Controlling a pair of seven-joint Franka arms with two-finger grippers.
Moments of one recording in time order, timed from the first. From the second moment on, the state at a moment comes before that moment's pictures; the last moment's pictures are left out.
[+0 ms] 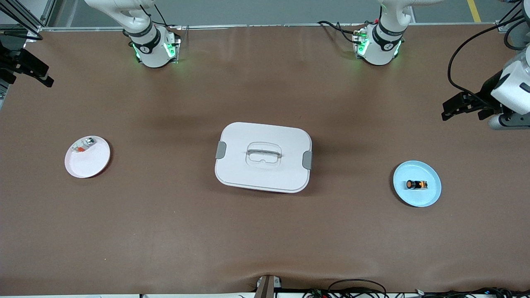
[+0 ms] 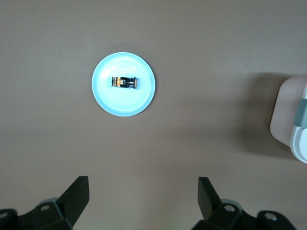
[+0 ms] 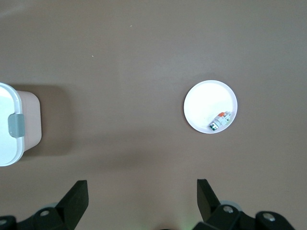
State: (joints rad) left arm 0.01 0.03 -0.06 -1.59 -0.01 1.61 -0.07; right arm 0.00 -0.16 -0.02 -1.61 0.00 1.47 0.09
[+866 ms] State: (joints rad) left arm 0.07 0.32 -0.05 -1.56 0.00 1.80 0.11; right arm 0.00 -0.16 -0.02 -1.60 0.00 1.48 0.09
